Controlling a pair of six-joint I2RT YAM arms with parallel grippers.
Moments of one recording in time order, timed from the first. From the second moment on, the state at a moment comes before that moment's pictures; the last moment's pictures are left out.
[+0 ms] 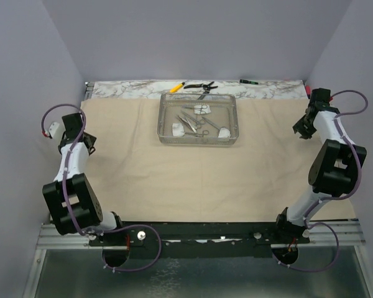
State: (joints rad) left arm 0.36 1.35 0.87 -0.44 -0.32 -0.84; right arm -0.30 1.76 1.34 -0.71 0.22 0.59
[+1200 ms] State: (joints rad) left arm 0.19 2.26 1.73 -0.32 -0.03 -0.45; right arm -0.20 2.35 1.93 -0.55 0.19 0.01
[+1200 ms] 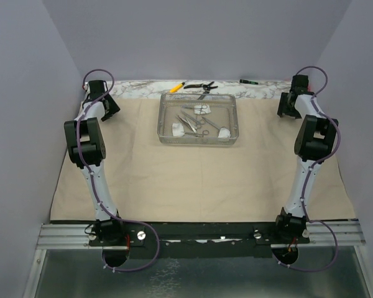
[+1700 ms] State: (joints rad) left arm 0.20 2.36 1.94 -0.48 -0.12 -0.44; right arm -0.18 2.40 2.04 -0.59 0.30 -0.01
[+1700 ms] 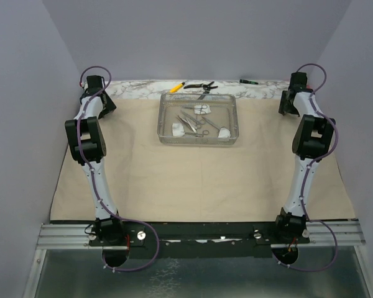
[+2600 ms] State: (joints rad) left arm 0.26 1.95 1.37 -0.57 -0.17 -0.40; right arm -0.19 1.99 1.41 -0.70 0.42 0.29
